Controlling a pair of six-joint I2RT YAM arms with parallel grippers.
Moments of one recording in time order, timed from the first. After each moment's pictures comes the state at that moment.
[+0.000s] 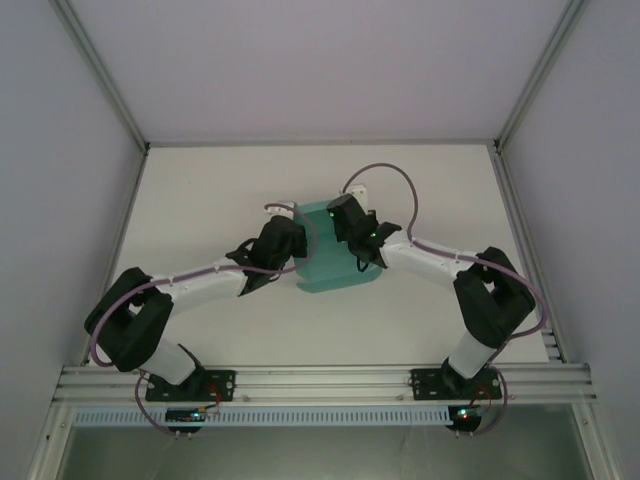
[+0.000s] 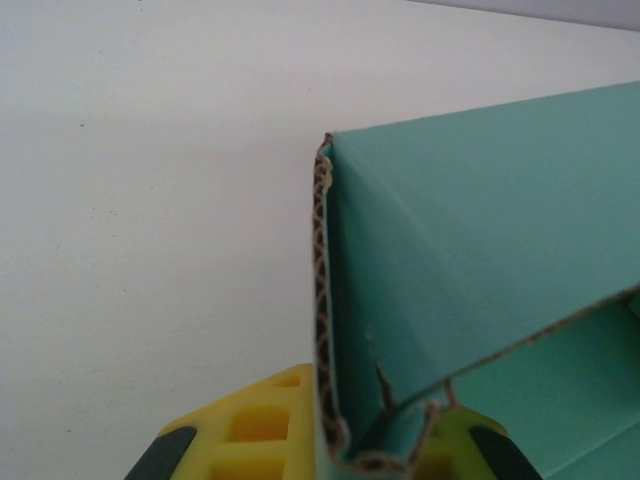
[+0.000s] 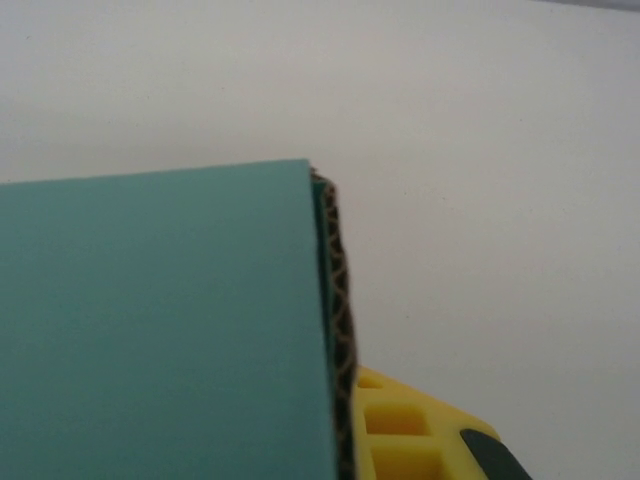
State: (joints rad) left arm -0.76 1.50 0.79 0.14 -0.35 -0.52; right arm 0.72 1.65 1.07 -0.19 0.53 0.36
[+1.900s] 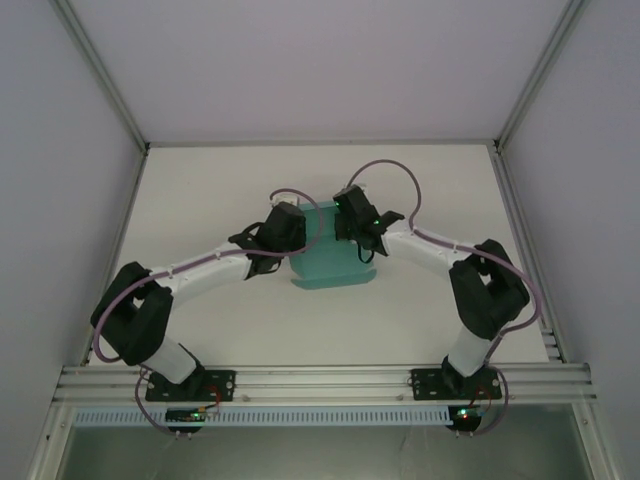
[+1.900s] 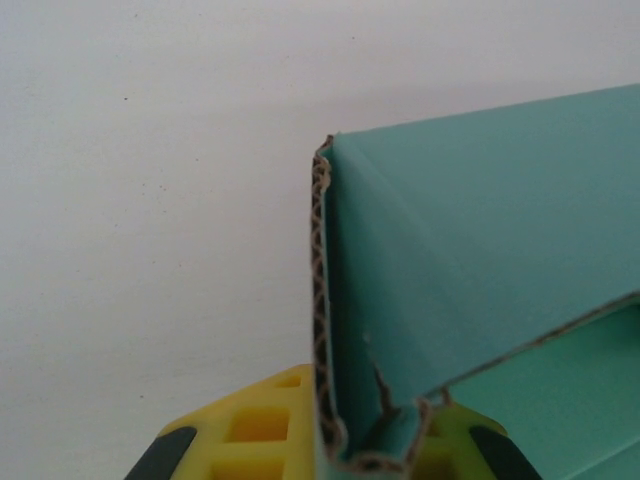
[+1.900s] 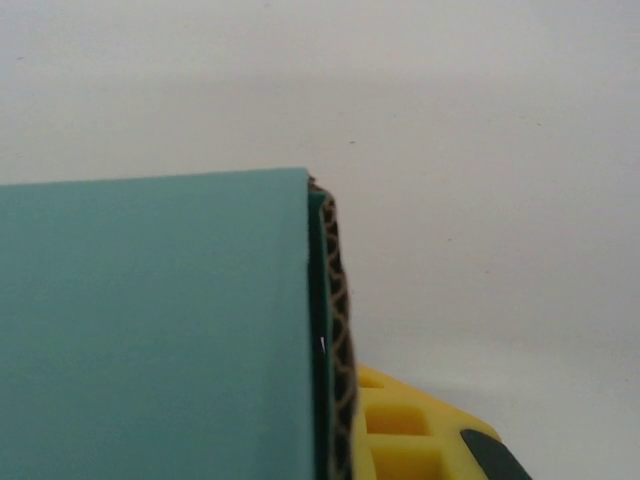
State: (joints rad) left arm -0.74 1.54 0.97 -0.17 -0.36 -0.49; right arm 0.64 1.72 1.18 -0.33 0.31 0.48
